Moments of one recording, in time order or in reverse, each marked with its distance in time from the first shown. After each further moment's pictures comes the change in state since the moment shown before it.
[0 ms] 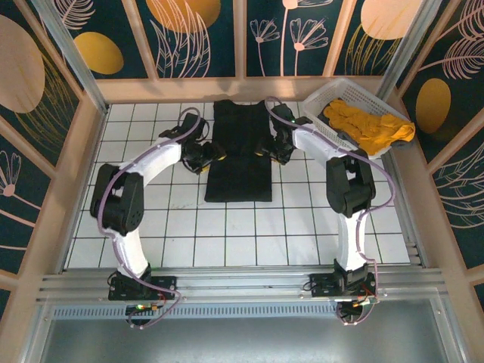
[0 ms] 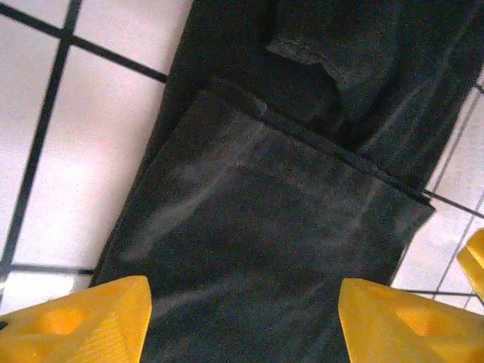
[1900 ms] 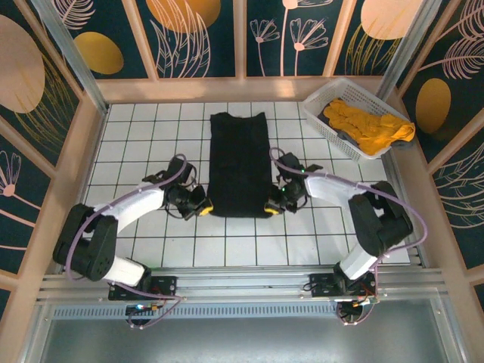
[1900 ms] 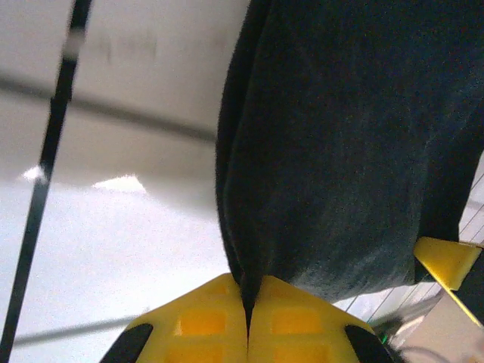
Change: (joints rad) left arm -0.075 -0.433 -0.626 0.072 0.232 -0.098; right arm 0.162 -0.480 -0.766 0.154 -0.276 0.082
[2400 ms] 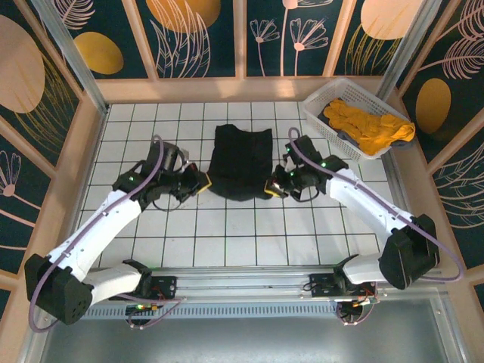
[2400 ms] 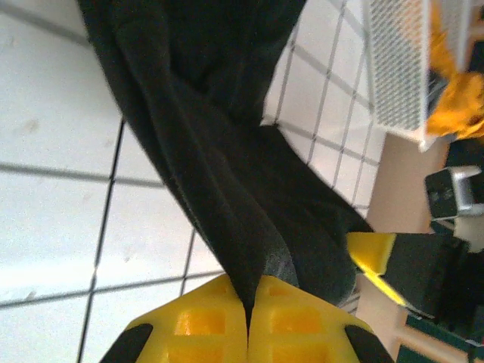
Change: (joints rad) left arm -0.007 -0.241 0.290 -0.114 -0.108 -0.029; right arm -0.048 -0.188 0.255 -0.161 0.018 0.110
